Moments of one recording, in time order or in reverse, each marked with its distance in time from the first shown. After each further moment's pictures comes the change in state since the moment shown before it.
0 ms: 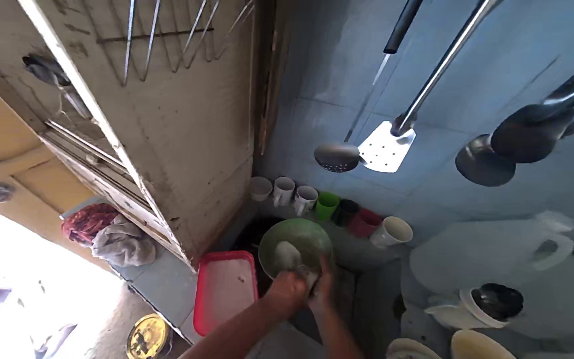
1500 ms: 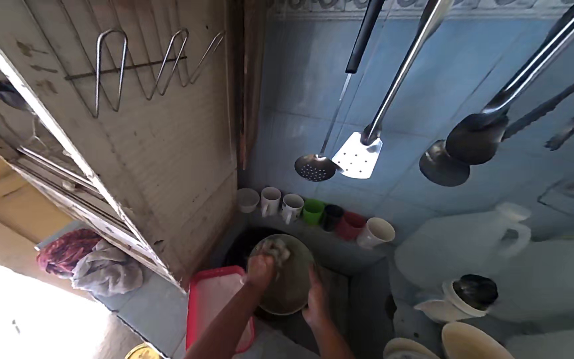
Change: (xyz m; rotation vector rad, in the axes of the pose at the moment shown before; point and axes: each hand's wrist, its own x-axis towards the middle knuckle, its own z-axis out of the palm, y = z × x) left_hand 0.057 -0.050 -0.010 0.149 0.145 -0.302; right_hand -0.008 -0.005 -0.003 -0.043 -0.008 -0.069
